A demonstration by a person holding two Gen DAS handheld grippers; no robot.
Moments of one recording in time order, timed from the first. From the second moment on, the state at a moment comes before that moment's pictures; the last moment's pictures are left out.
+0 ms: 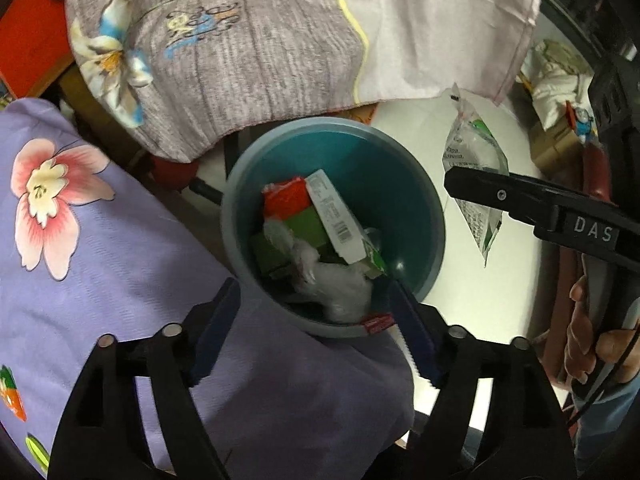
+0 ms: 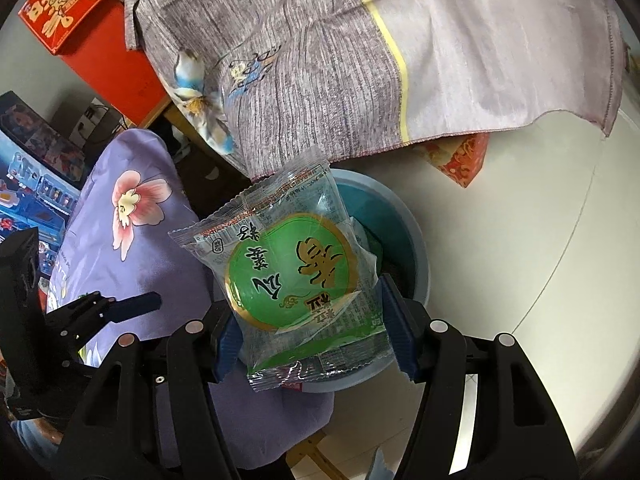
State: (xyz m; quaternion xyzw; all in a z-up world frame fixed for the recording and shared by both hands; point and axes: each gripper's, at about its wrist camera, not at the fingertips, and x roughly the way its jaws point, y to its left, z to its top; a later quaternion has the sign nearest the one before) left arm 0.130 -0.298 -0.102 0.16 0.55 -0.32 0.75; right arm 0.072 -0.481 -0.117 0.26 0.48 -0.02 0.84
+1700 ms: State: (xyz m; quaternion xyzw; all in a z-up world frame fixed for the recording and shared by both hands) left arm 0.077 0.029 -0.040 0.01 0.52 -0.14 0.84; right arm 0.068 -0.207 -0.072 0.12 0.55 0.13 0.82
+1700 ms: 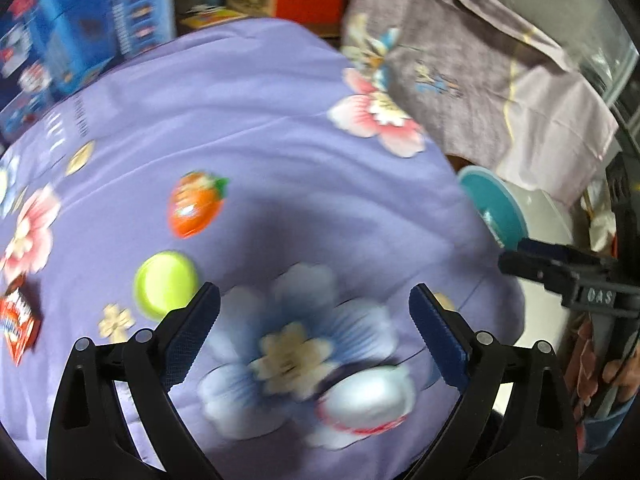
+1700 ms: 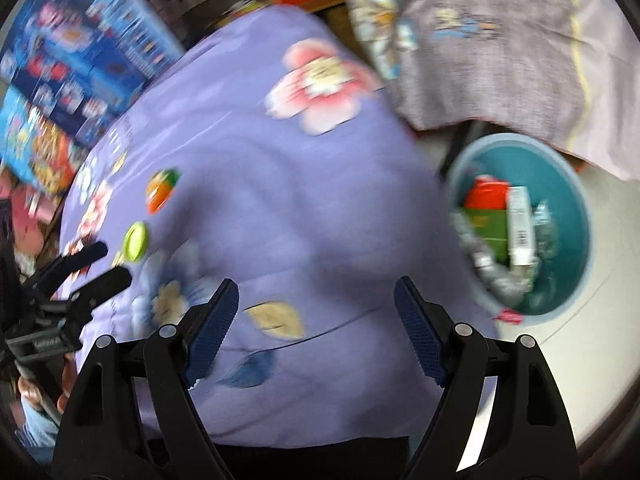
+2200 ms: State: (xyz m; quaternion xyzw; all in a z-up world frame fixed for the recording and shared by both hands) left arm 0.033 0.143 -0.070 -0.06 0.53 -0.06 0.84; right arm 0.026 -0.089 -0.103 0.02 0.60 0.21 0.77
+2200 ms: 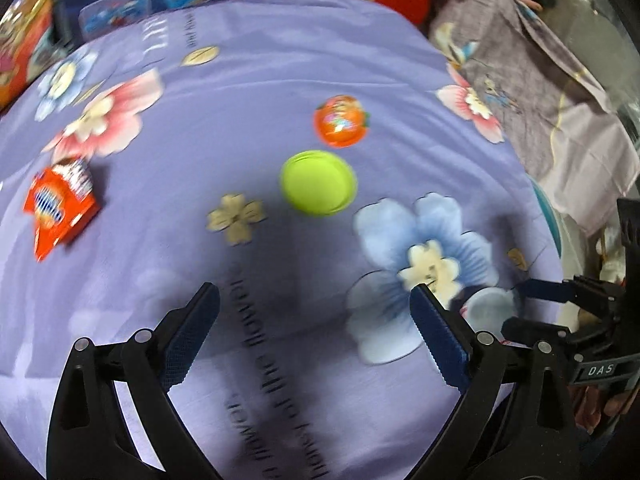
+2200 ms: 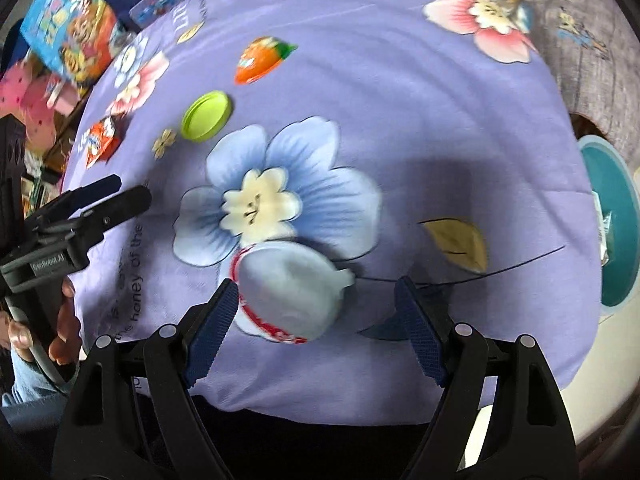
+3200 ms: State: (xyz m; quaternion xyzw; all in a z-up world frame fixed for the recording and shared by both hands) left arm 0.062 0.151 -0.074 -0.08 0.53 -0.07 0.84; right arm 0.066 -0.079 -0.095 -0.01 0.56 0.18 0.81
